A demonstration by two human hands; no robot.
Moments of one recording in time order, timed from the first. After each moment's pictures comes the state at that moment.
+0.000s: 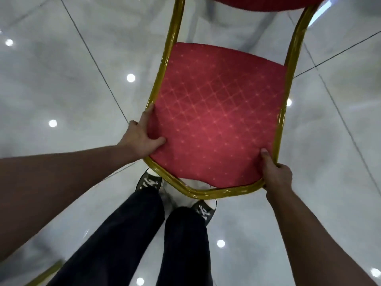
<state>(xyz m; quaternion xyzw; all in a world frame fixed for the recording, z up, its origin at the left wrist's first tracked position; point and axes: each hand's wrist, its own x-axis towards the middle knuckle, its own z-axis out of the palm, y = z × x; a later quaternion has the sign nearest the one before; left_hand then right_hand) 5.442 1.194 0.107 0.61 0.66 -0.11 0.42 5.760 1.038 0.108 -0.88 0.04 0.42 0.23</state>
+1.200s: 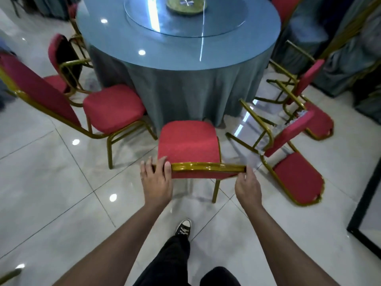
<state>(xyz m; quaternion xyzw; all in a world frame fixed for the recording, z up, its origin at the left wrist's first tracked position) 5.651 1.438 0.689 0.74 0.61 0.16 0.25 5.878 1.316 0.719 -0.88 -0.22 0.25 0.34</state>
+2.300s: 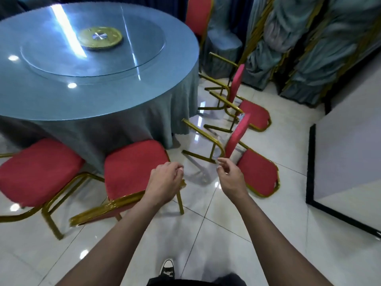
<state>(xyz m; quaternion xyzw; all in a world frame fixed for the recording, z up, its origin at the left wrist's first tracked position) 5.891 1.525 0.796 0.90 0.30 0.02 0.32 6.044 1.366 0.776 -0.85 -0.18 0.22 0.45</state>
